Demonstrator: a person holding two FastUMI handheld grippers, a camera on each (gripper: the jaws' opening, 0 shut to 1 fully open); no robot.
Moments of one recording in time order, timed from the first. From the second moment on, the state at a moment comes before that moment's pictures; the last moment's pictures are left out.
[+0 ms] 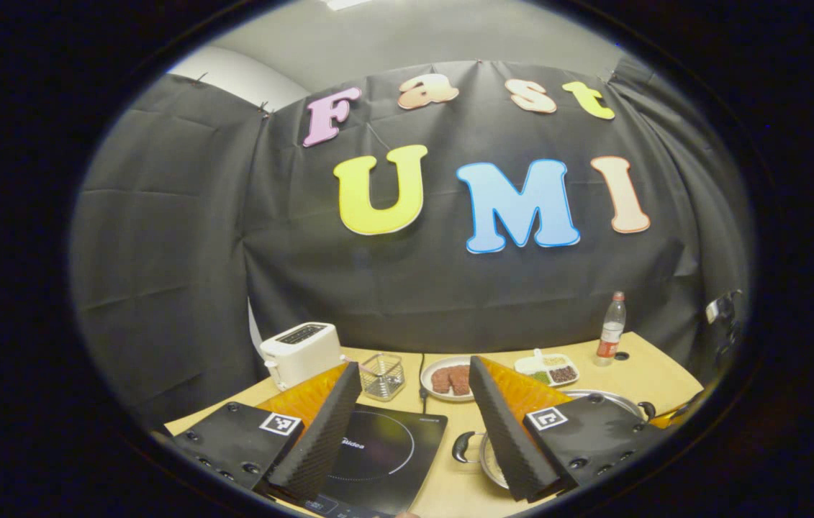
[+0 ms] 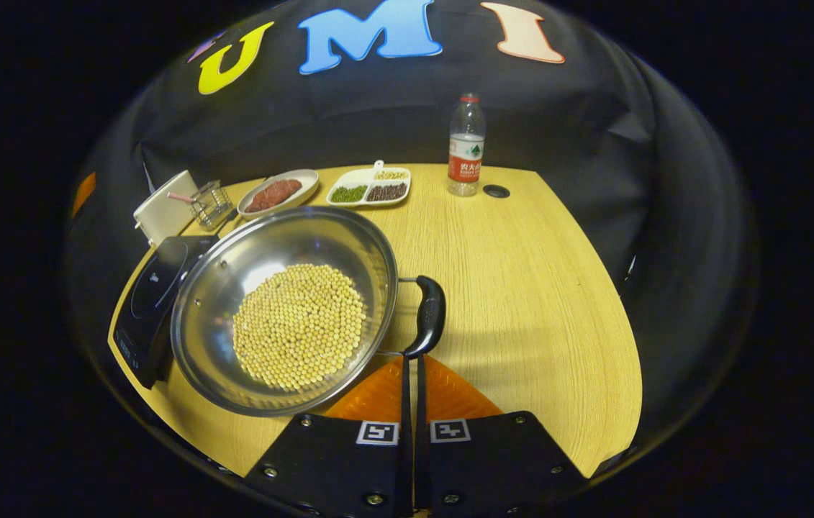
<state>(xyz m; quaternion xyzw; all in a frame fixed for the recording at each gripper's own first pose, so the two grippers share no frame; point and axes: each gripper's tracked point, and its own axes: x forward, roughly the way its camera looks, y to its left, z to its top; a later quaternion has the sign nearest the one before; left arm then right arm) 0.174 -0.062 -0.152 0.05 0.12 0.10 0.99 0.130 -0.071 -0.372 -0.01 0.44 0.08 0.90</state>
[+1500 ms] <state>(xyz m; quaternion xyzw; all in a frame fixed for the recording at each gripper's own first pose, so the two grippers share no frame) 0.233 -0.119 -0.376 0.01 0.34 -0.07 0.94 0.175 -0.058 -0.370 0.02 0.39 0.01 0.92</state>
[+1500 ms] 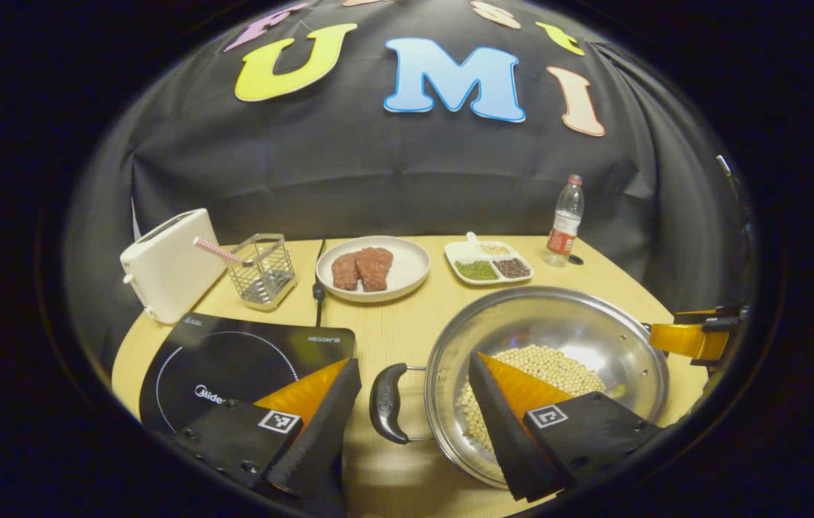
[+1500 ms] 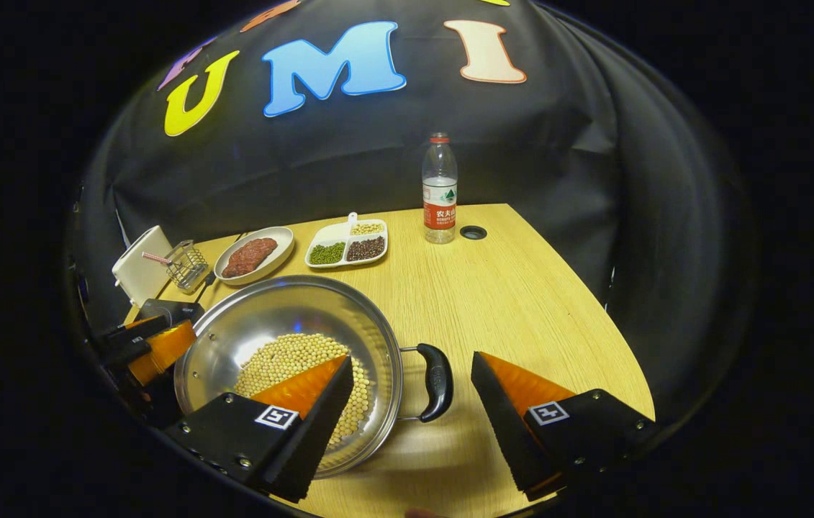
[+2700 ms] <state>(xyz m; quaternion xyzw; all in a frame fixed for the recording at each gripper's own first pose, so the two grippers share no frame) 0.231 -0.108 -0.419 0.02 0.40 -0.06 0.91 0.176 -0.062 -0.409 -0.01 0.44 -0.01 0.90</state>
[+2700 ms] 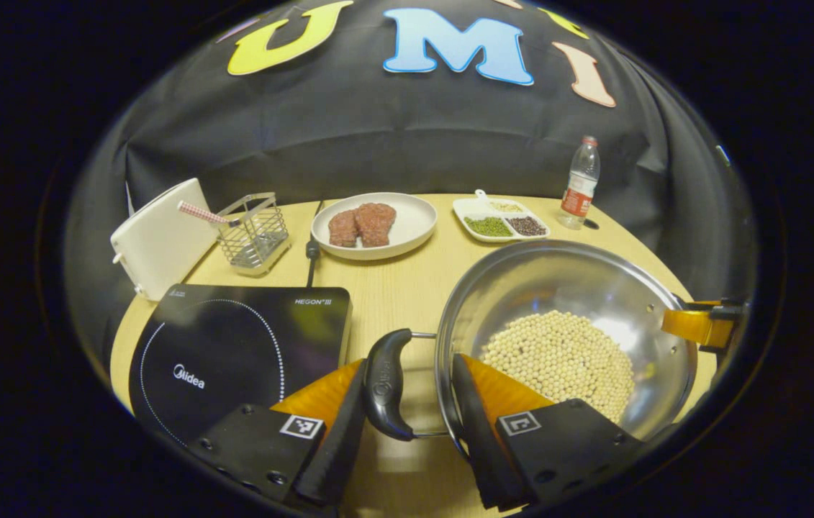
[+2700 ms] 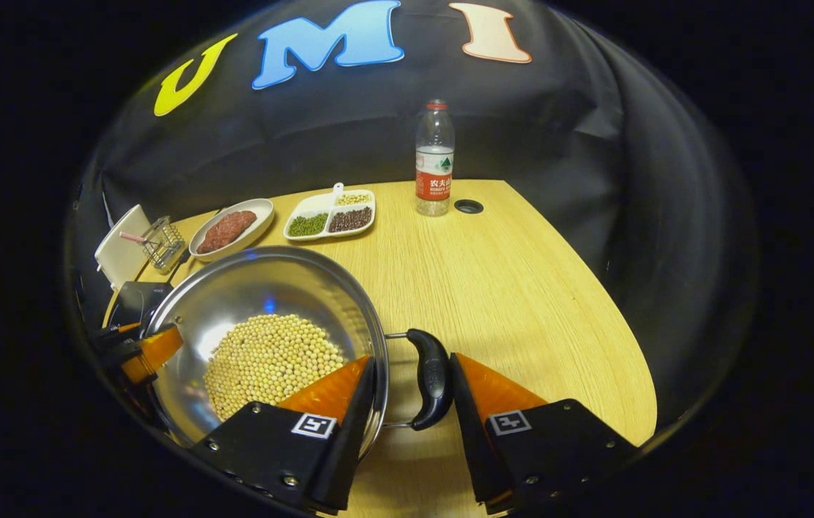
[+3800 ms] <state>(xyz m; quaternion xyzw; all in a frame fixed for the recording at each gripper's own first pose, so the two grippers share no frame) 0.217 -0.091 -0.377 0.03 0.37 -0.07 0.93 0.156 -0.045 -0.364 -0.04 0.42 -0.01 0.91</state>
